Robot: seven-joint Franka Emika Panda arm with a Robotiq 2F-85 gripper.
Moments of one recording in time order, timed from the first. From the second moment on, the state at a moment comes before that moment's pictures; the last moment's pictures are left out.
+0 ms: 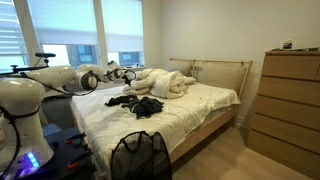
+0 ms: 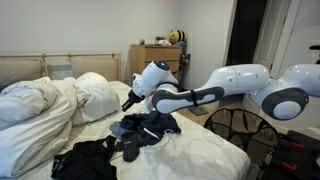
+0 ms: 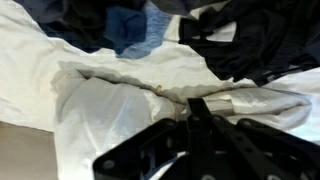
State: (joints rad) arm 0.69 1.45 -0.15 -0.36 -0.16 2.49 0.25
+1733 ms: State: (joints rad) arm 0.57 1.50 0.24 -0.69 0.04 2.55 -0.04
